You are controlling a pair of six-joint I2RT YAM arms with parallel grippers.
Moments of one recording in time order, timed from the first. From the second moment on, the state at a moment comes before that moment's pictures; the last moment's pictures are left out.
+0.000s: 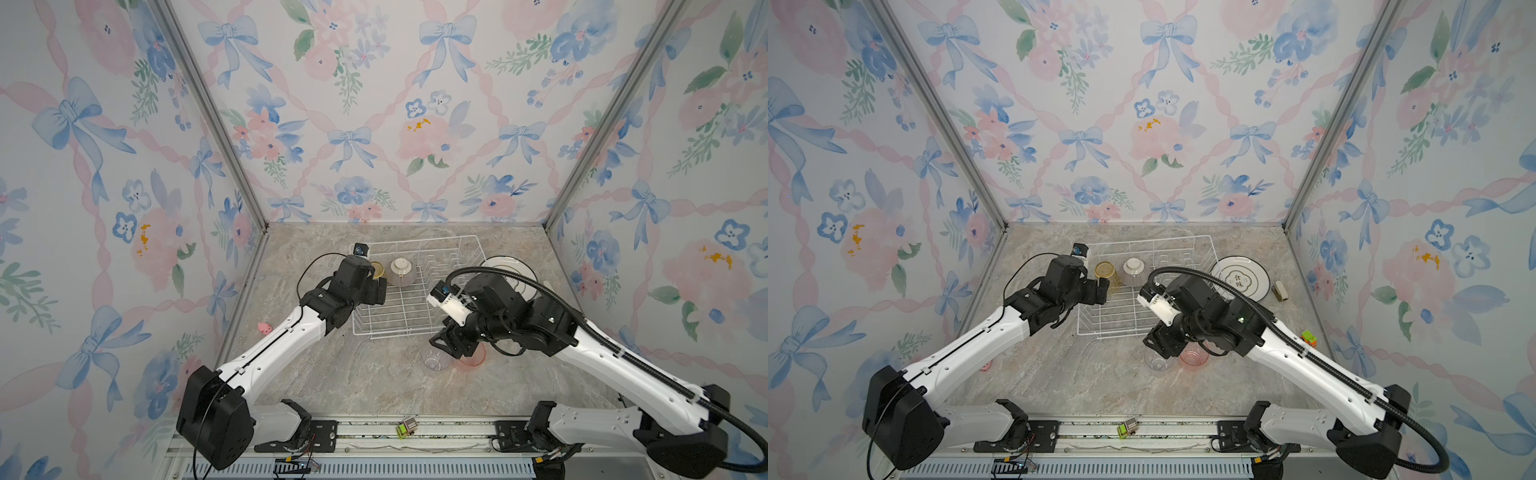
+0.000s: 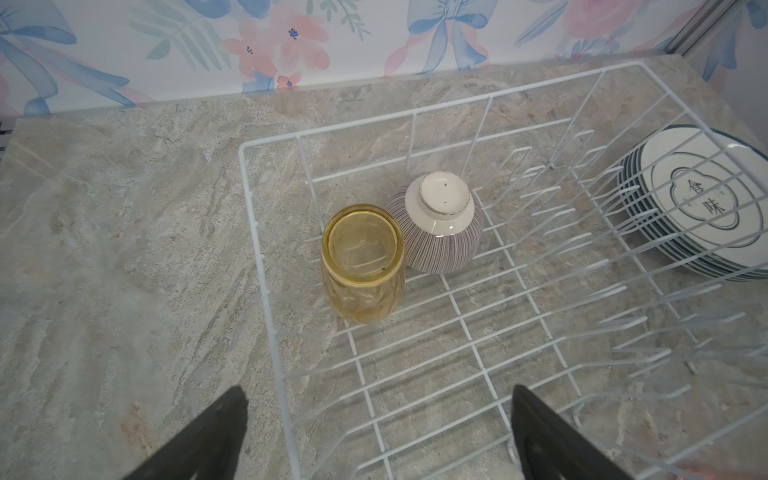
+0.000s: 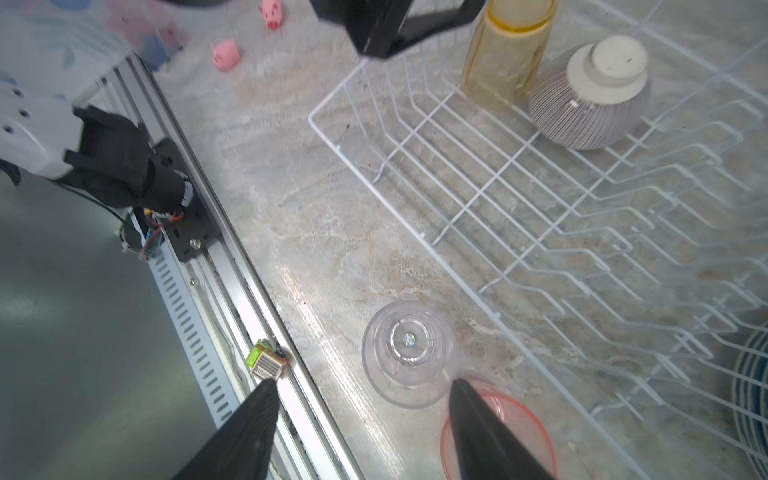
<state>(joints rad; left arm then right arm) -0.55 1.32 1.04 -0.43 -0.23 -0.25 0.87 1.11 1.28 -0.96 -0.17 0.07</state>
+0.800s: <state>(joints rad) -0.44 1.81 1.38 -0.57 -0.08 -0.12 0.61 1.00 1.18 -0.83 -0.30 0.13</state>
